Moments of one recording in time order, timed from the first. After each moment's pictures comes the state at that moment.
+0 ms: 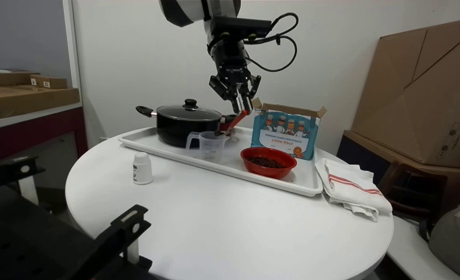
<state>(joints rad) 0.04 0.61 0.01 -1.78 -0.59 1.78 -0.35</state>
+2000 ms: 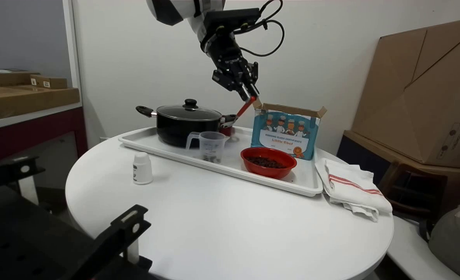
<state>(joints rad) 0.10 0.60 0.02 -1.76 -0.80 1.78 -0.28</state>
